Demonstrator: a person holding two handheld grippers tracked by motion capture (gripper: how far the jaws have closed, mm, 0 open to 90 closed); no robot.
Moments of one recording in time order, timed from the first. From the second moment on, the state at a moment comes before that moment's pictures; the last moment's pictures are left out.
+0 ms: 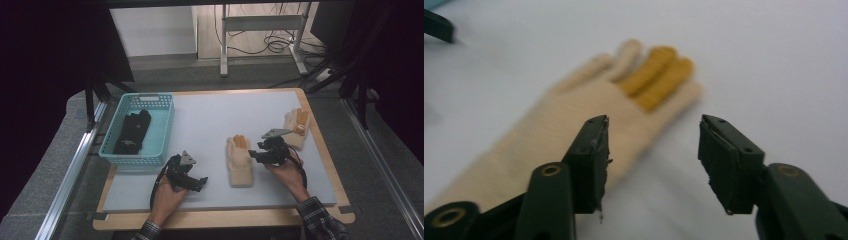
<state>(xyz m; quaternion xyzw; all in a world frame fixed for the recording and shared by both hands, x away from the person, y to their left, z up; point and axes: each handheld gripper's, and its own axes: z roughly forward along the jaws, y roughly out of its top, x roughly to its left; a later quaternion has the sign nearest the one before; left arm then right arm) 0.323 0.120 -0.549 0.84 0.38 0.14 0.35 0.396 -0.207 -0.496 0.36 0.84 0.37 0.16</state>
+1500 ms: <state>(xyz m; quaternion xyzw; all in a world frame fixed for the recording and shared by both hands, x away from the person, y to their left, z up) 0.323 0.121 -0.549 0.84 0.38 0.14 0.35 0.461 -0.370 -0.499 0.51 0.76 0.31 0.24</state>
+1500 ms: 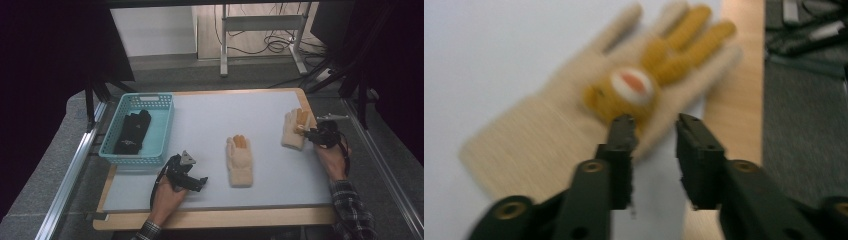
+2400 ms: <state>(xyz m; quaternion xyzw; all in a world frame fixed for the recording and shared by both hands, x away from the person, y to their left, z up) 0.323 0.121 -0.549 0.84 0.38 0.14 0.35 0.482 -0.343 -0.498 0.48 0.77 0.34 0.24</state>
